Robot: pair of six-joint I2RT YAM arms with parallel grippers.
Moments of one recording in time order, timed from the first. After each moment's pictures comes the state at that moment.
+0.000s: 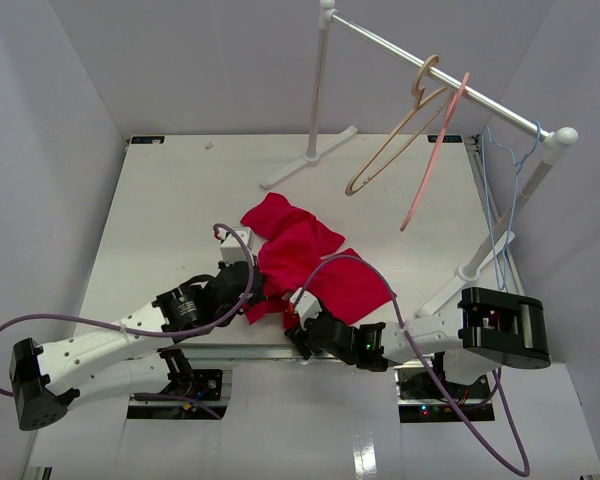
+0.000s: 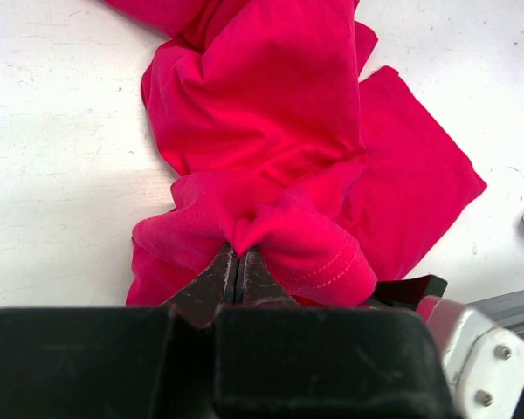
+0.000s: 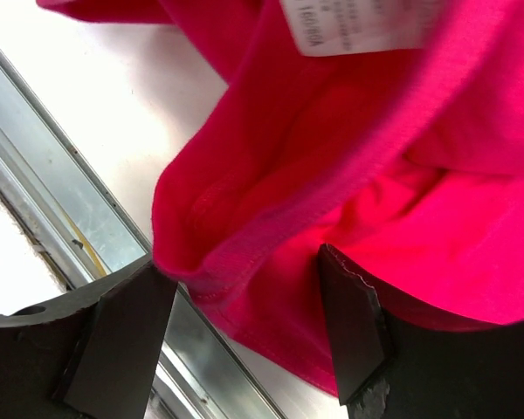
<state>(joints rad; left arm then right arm) -1.07 0.90 0.75 -0.52 -0.60 -0.76 1.45 1.47 0.48 0.37 0.46 0.25</state>
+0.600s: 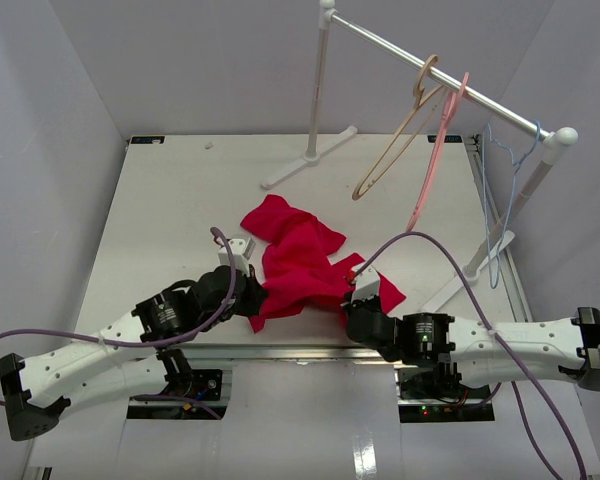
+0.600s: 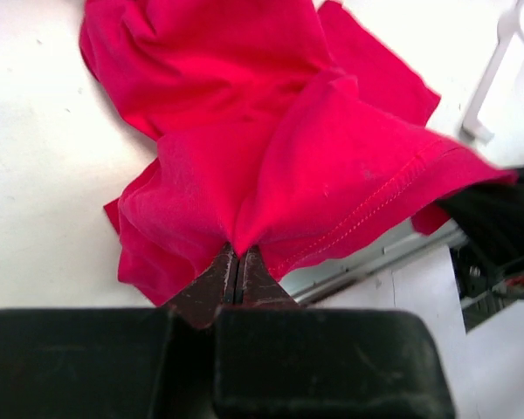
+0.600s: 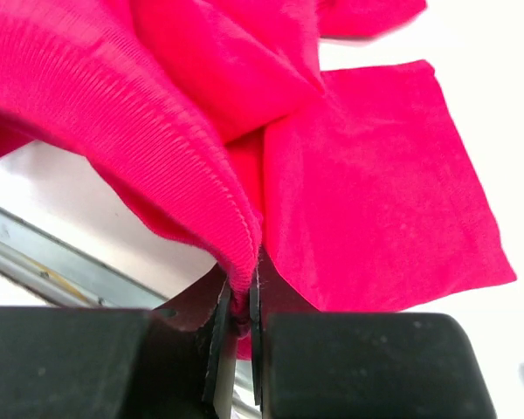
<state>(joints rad) -1.07 0.77 0.74 -0.59 -0.40 -0.71 1.46 0.96 0.57 -0.35 0.78 0.62</state>
